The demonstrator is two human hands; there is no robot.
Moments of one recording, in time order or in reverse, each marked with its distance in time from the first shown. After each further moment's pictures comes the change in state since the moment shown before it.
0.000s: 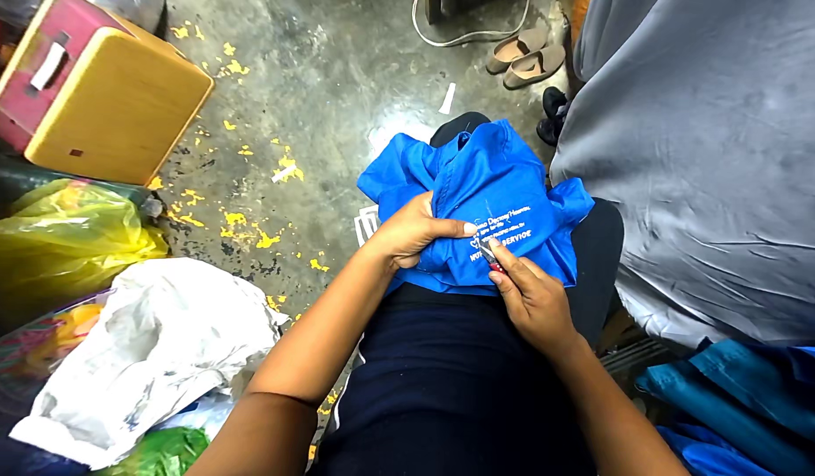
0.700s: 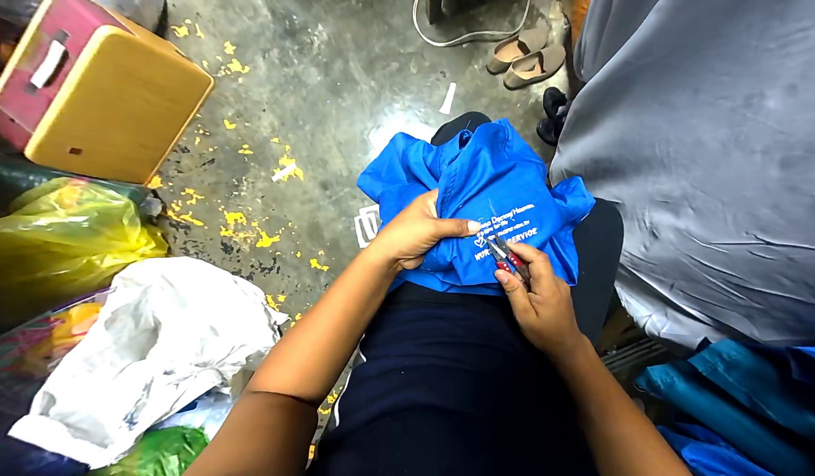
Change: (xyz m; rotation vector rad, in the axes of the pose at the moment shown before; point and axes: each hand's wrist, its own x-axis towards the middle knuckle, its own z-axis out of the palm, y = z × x) left_hand -0.001 0.001 0.006 0.035 0.012 0.043; right_hand -0.002 -0.001 -0.003 0.077 0.003 0.097
